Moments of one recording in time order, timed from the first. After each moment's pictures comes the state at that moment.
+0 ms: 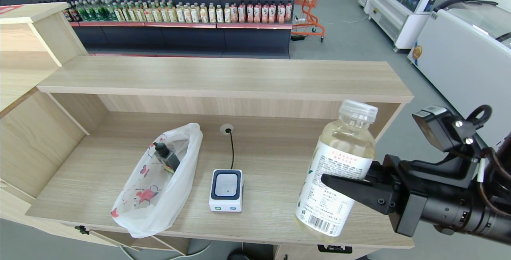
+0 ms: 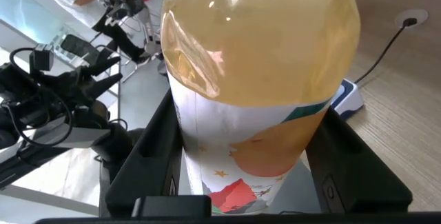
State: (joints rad) left arm 0.00 0.00 0.00 0.00 0.00 0.00; right arm 0.60 1.45 -0.39 -1.12 0.56 0.27
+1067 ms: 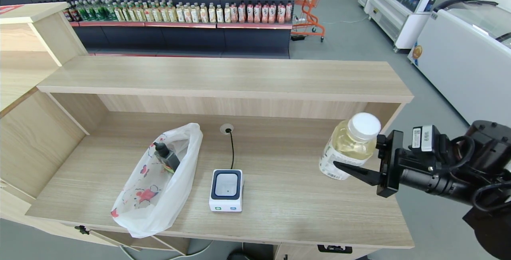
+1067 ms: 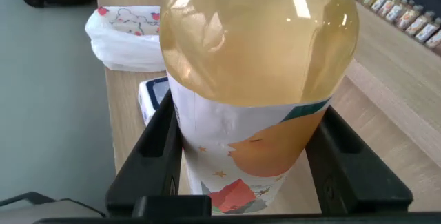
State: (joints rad) left arm 0.00 0.00 0.00 0.00 0.00 0.00; right arm 0.22 1.79 -0.40 -1.49 0.89 -0.50
